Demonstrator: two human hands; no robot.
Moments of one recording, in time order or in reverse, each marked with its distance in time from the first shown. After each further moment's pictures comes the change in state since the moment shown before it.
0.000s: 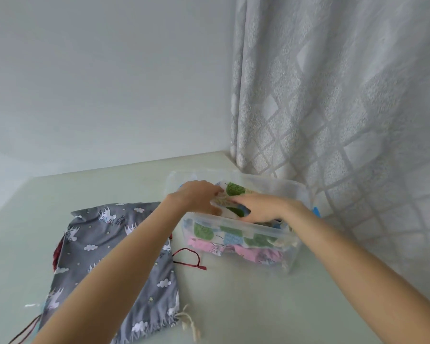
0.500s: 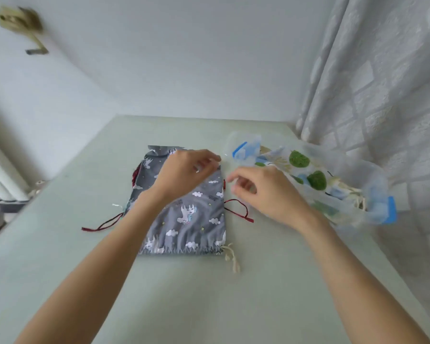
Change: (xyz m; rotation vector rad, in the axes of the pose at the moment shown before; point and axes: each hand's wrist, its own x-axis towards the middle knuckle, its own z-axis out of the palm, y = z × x) left_hand -0.162 -0.031 0.033 -0.559 0.665 -0.265; right_hand -0.033 -0.123 0.032 0.310 0.484 -0.317
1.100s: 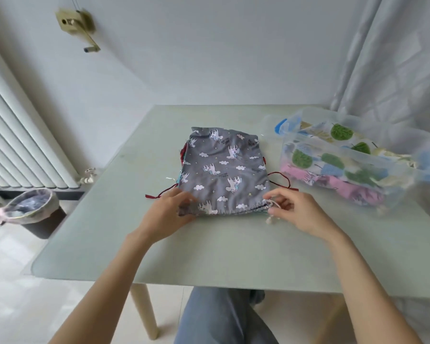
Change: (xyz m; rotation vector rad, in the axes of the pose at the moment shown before) left_hand -0.179 -0.097 -0.042 0.223 -0.132 -0.213; right_hand -0.065 0.002 0.100 0.369 -0.085 0.211
